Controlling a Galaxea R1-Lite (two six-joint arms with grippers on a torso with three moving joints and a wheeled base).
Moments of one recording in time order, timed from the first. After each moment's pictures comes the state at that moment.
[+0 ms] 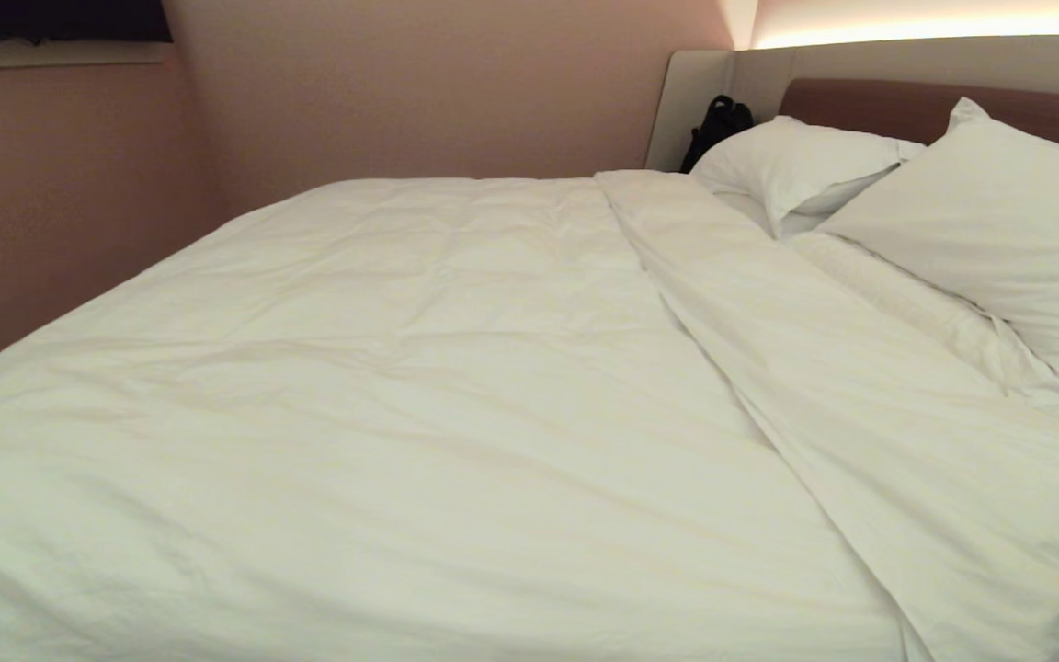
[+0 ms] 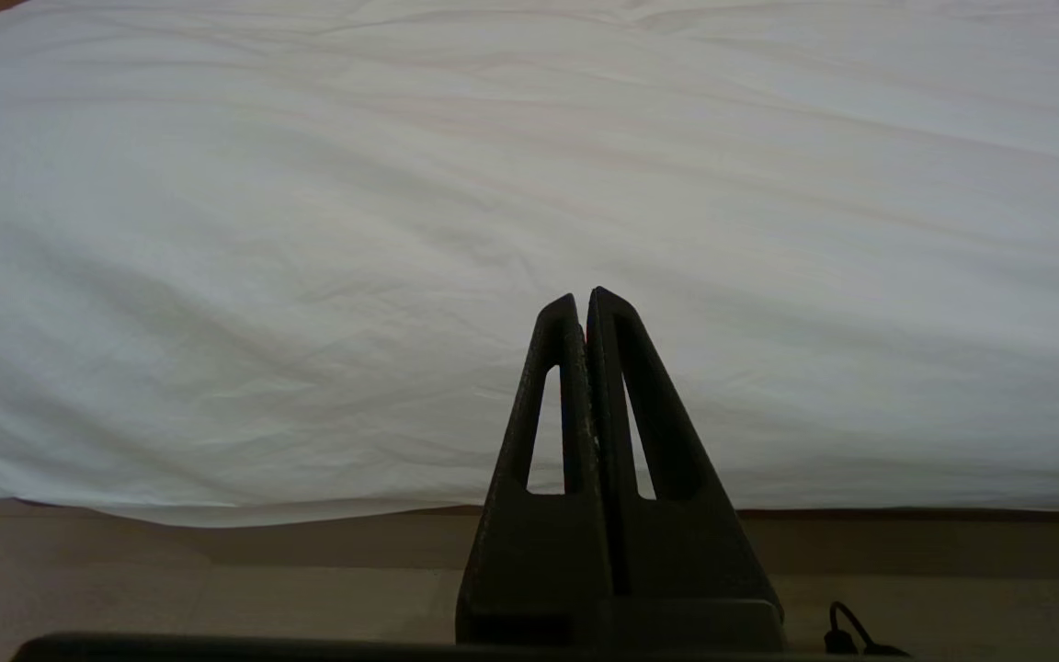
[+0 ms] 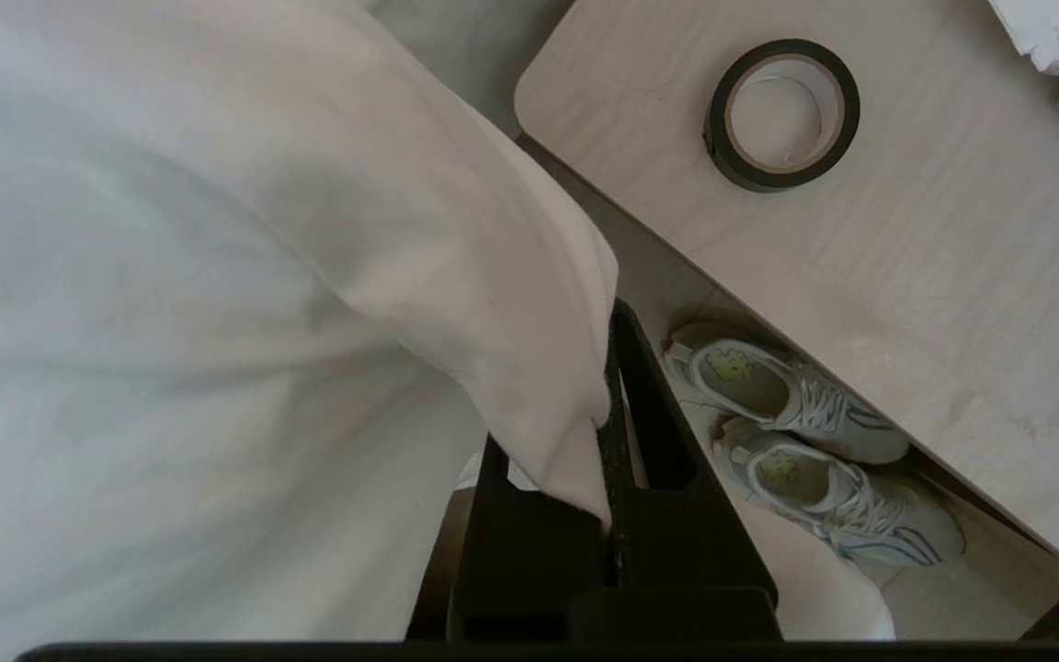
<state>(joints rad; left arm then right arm) 0.00 0.00 0.00 0.01 0.01 -0.02 -1.03 1.66 -0.80 0.01 0.20 -0.02</state>
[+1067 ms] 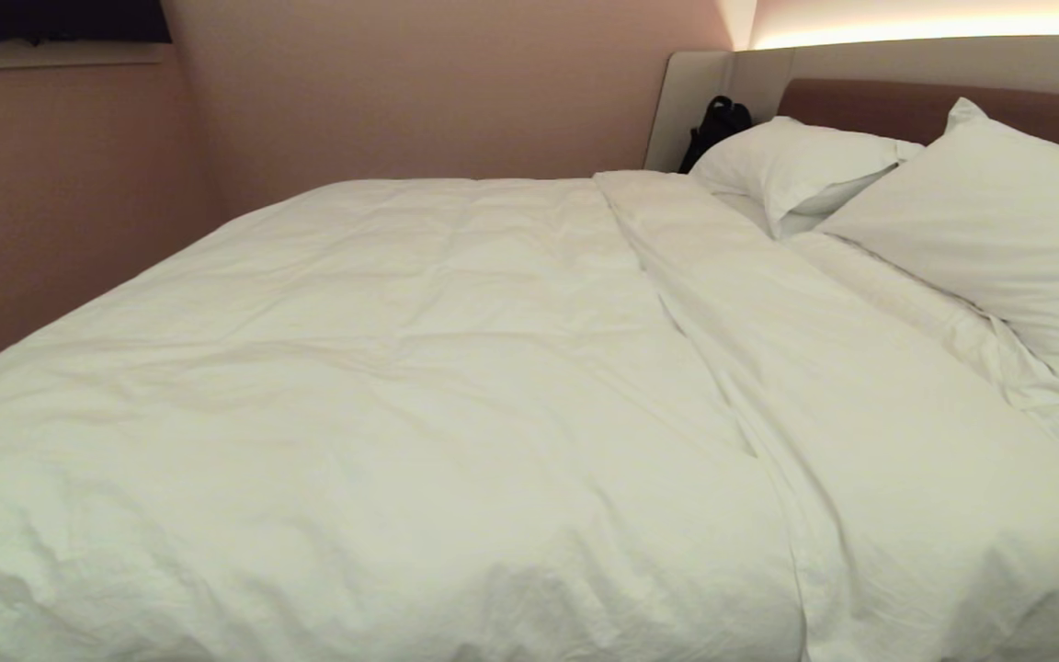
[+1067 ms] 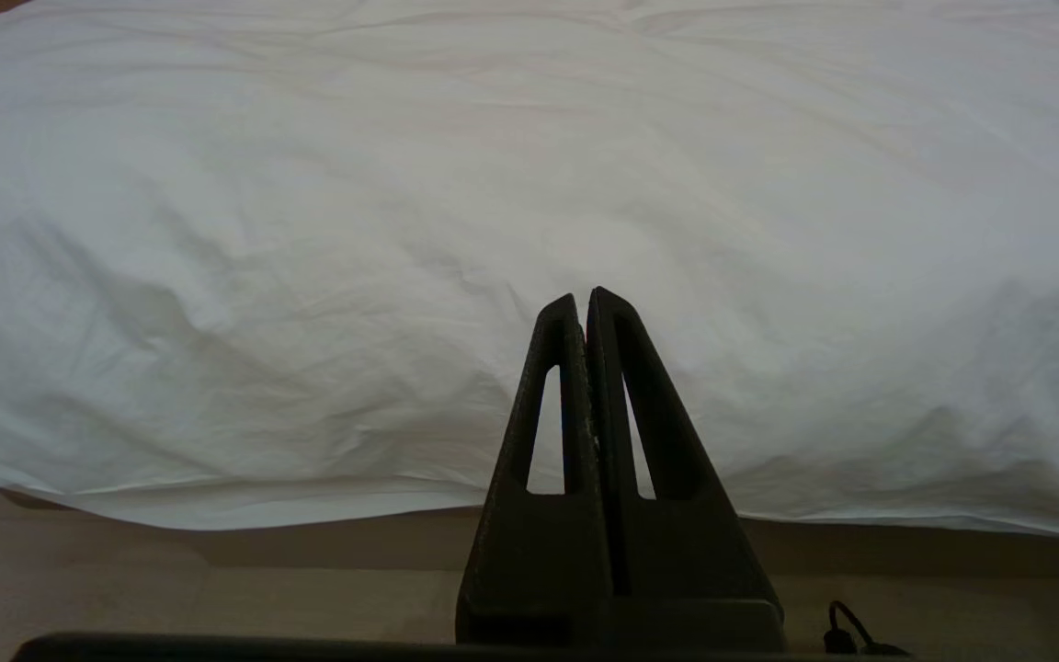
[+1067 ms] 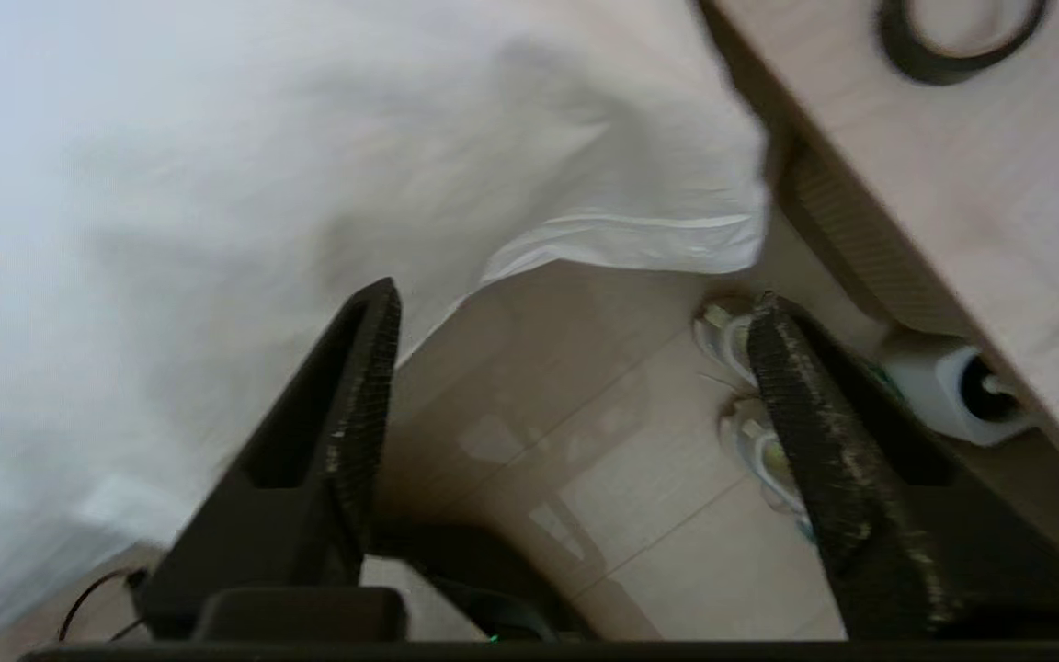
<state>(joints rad) 0.00 0.00 0.00 0.01 0.01 -0.02 -0.96 1.39 -0.60 0.12 0.33 -0.17</state>
